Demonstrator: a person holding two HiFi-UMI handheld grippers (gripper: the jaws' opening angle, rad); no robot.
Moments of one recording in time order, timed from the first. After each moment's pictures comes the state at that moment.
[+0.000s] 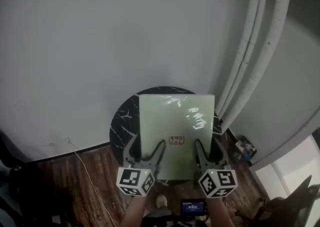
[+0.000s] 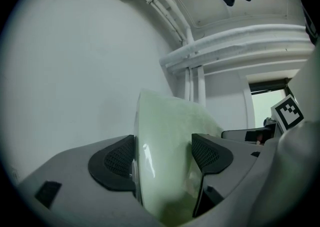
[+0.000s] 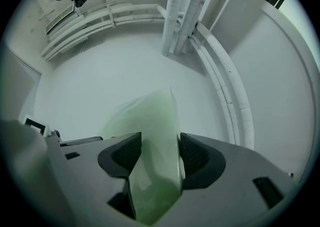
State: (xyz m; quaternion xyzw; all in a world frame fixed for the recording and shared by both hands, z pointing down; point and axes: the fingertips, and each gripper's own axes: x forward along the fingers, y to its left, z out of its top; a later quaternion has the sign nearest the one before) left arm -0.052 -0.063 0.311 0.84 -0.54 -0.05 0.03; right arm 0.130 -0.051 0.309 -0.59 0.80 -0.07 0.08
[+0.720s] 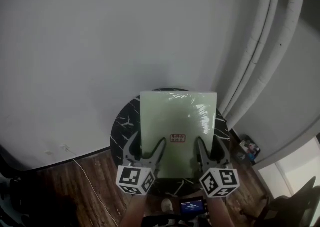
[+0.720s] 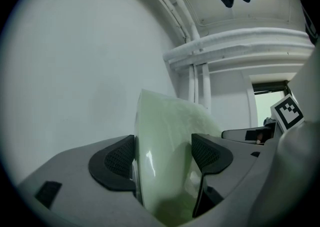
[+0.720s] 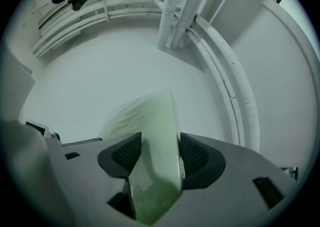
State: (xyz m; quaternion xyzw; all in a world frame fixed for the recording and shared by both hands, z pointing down) left arm -0.095 -0.167 0.322 0.86 -0.51 -0.05 0.04; right arm 0.087 -0.143 0.318 -0.62 0.78 -0.09 0.08
